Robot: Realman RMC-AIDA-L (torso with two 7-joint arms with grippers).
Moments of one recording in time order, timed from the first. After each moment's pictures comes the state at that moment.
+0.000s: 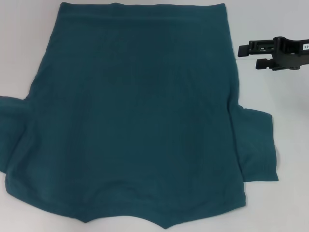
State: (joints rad) left arm -0.59 -1.96 0.52 1.02 2.77 1.21 -2.46; right arm 0.78 1.87 -0.72 -0.70 -2.15 -1.35 2.53
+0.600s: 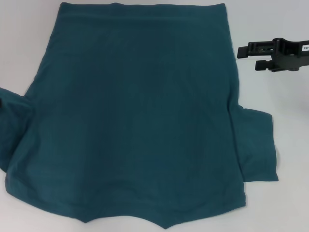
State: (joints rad) left arm -0.68 -1.95 0.62 1.12 2.78 1.47 -2.66; right arm 0.78 1.87 -0.72 -0.70 -2.15 -1.35 2.53
